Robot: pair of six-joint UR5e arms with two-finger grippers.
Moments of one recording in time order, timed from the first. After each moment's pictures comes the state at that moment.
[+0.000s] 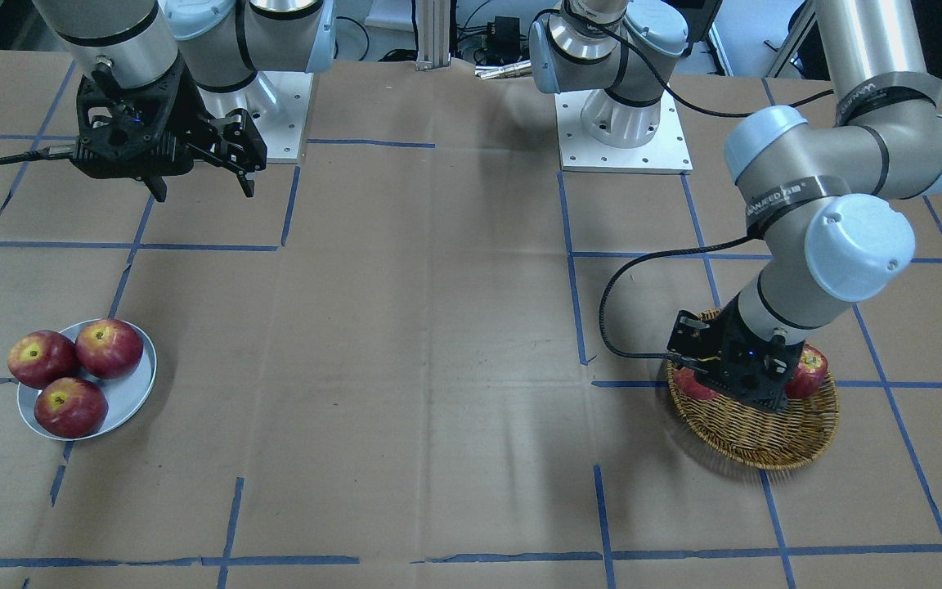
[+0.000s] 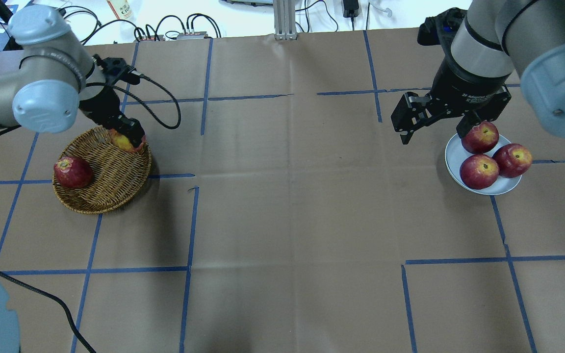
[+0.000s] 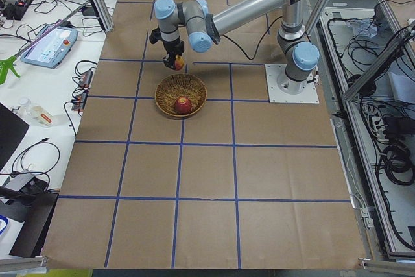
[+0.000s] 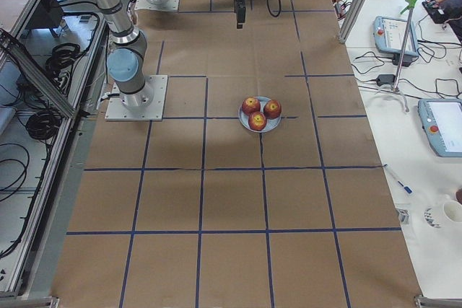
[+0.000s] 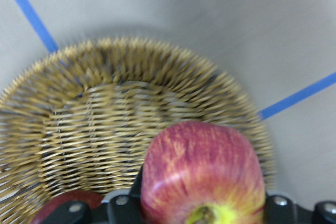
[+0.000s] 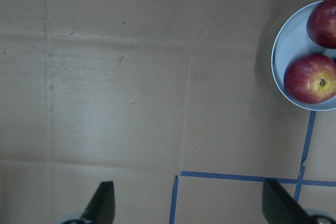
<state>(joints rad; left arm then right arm) -1.44 -1.89 -1.64 -1.23 1.59 0.56 1.58 -1.64 1.68 -1.59 -1.56 -0.08</state>
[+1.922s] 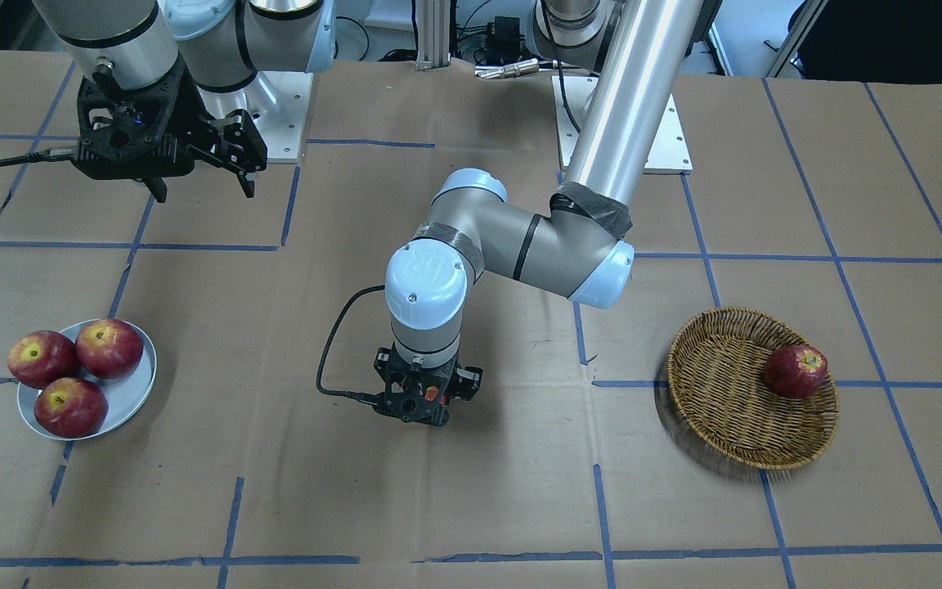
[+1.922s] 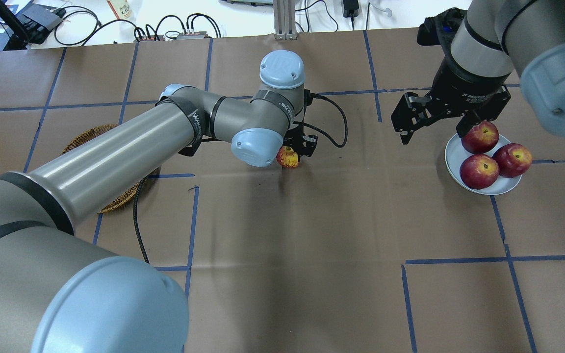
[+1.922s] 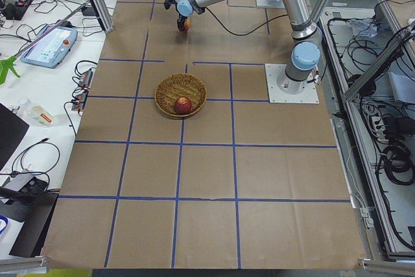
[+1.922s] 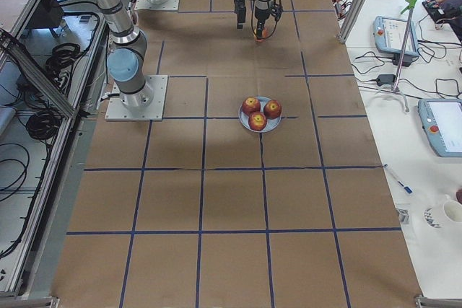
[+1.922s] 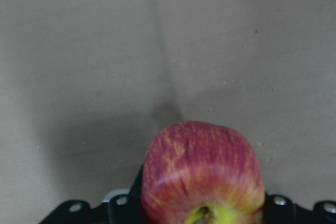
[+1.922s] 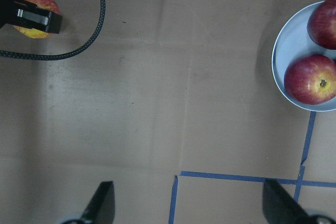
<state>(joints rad) -1.95 -2.19 -1.53 -0.99 1.58 -0.15 1.58 -1.64 1.68 -1.59 -1.56 -0.08</state>
